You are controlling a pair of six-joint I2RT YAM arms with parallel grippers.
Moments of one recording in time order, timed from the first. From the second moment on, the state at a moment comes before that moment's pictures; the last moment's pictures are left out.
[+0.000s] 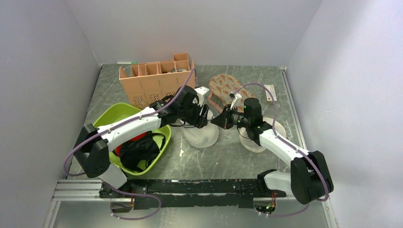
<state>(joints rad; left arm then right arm) -0.85 1.55 1.23 -0.40 0.09 -0.27 0.36 1.23 0.60 0.20 -0.64 0.37</state>
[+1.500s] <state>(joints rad) -0.85 1.53 1.26 -0.39 0.12 -0.23 0.40 1.21 0.62 0.14 -0.46 0.34</state>
